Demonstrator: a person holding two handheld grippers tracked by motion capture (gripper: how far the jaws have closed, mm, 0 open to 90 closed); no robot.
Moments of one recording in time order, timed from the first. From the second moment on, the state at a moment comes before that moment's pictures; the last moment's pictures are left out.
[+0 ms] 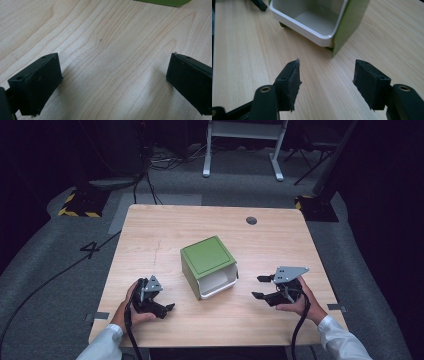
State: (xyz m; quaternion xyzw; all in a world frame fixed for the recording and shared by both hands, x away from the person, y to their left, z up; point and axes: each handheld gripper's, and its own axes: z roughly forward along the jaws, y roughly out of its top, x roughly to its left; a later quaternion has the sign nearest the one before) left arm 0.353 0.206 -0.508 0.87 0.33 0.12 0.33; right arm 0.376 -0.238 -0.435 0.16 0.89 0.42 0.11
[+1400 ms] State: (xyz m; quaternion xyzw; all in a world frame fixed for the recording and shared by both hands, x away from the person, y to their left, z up) left arm 0.353 0.206 -0.508 0.87 0.33 0.12 0.34; right arm 0.385 -0.120 -0.446 0.08 0.90 0.42 0.08
